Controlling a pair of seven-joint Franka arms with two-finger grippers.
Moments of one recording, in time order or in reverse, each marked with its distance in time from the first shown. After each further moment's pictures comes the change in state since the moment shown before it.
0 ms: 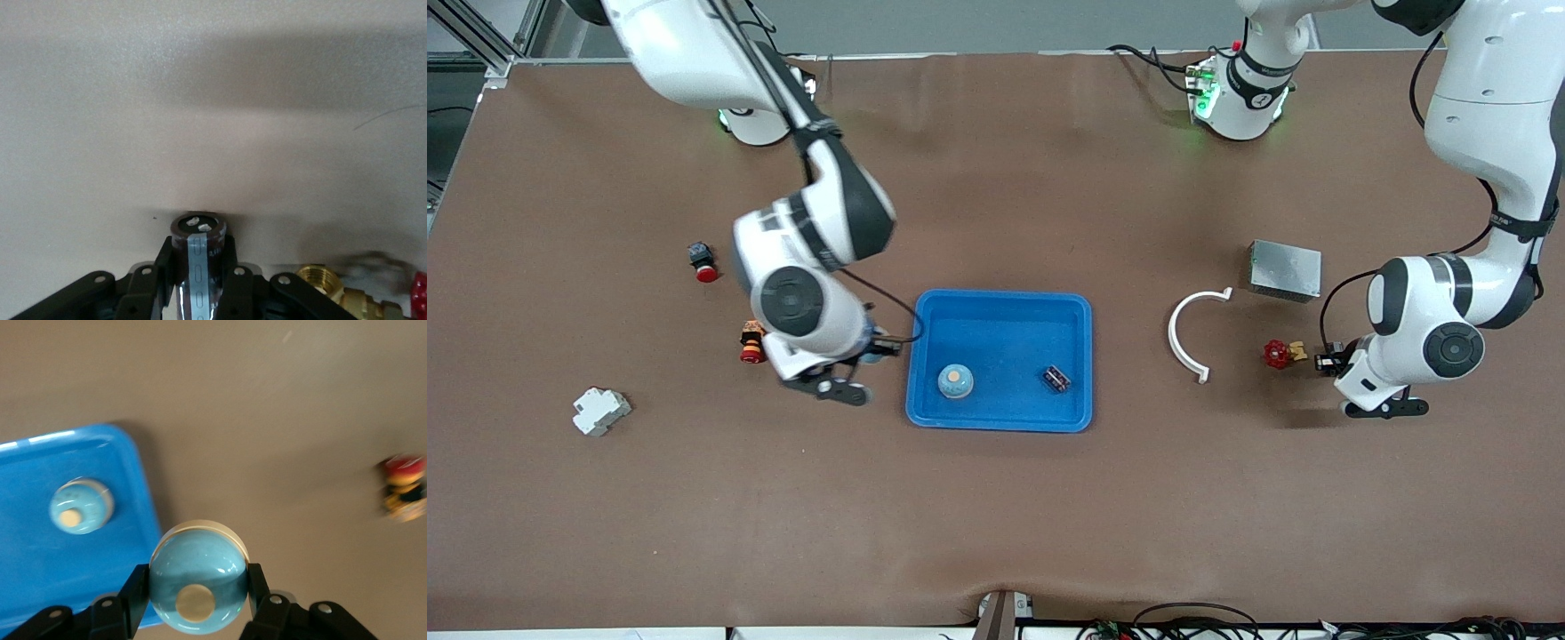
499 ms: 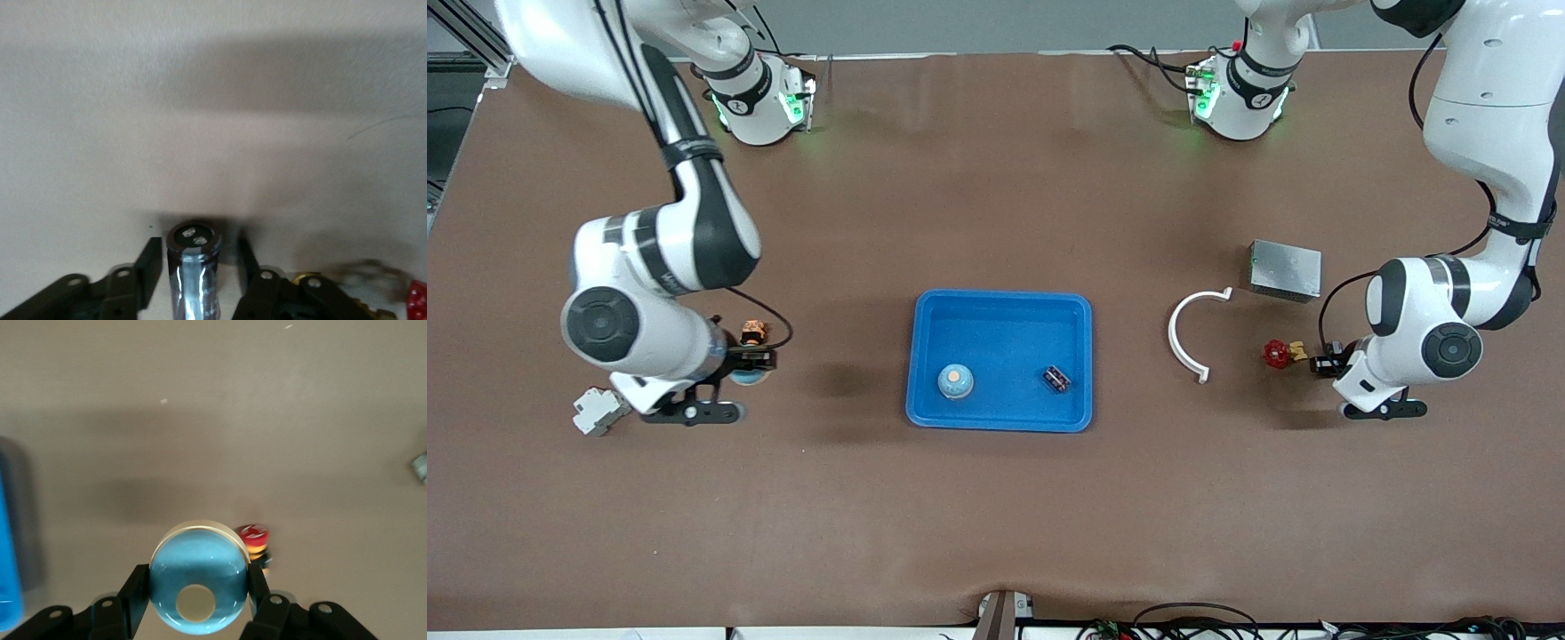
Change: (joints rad) left arm 0.001 0.003 -0.007 0.010 -0.002 0.005 0.001; right arm -0.231 -0.090 -0.006 -0.128 -0.079 0.048 -0.444
